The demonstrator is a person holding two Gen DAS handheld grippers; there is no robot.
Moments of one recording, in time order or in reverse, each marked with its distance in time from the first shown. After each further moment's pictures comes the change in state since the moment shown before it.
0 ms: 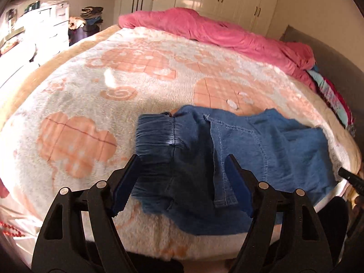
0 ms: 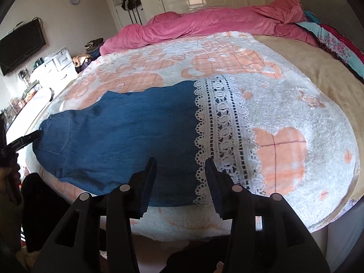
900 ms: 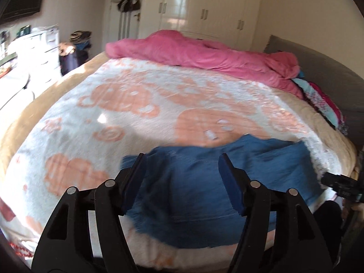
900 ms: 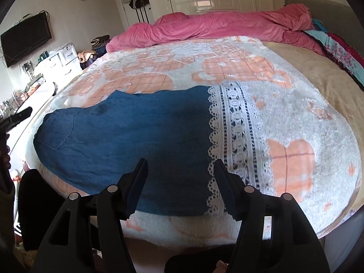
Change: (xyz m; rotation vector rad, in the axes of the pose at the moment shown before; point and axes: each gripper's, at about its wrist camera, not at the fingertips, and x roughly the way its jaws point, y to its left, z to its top) left arm -0.051 -0.024 0.036 0.091 -0.150 -0.079; right arm 0.009 0.012 0.006 -0.052 -0.015 0.011
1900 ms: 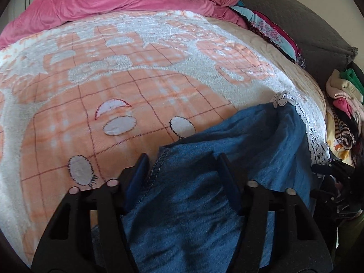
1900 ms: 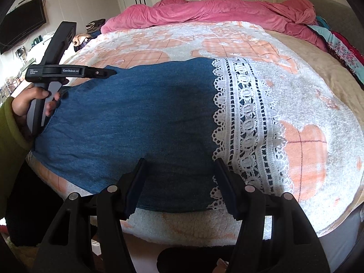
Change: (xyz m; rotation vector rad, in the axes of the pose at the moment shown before) left arm 0.236 -0.120 0.026 0.279 0.405 -0.417; right arm 0.034 0.004 -0.014 -0.027 0.093 -0.052
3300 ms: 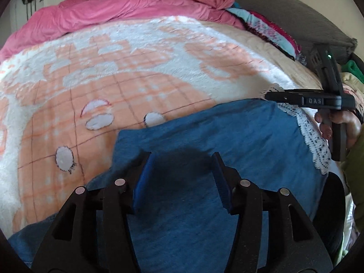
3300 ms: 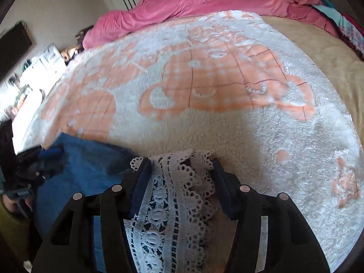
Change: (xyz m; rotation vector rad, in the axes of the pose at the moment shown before) left arm 0.005 -0.035 -0.014 0.021 -0.041 0.054; right arm 0.078 -0.095 0.124 0.092 0.078 0.079
